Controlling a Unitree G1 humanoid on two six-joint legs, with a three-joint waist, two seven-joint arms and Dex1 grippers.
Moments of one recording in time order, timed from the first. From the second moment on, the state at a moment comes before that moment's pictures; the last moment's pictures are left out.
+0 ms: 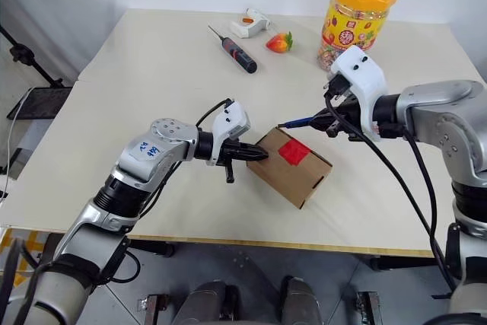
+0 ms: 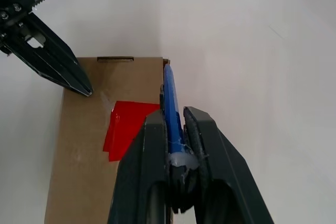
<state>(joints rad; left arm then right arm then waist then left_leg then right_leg) -0.88 0.39 -0.34 0.09 -0.25 0.72 -0.89 -0.91 -0.96 0.03 -0.34 0.60 1.39 0.77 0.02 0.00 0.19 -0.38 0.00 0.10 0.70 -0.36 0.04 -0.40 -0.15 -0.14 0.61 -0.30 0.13</state>
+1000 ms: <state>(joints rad) -0.89 0.37 -0.34 0.10 -0.22 0.74 -0.88 -0.85 -1.07 0.04 -0.39 0.63 1.40 0.80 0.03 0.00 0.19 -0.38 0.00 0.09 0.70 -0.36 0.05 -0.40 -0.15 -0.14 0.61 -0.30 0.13</state>
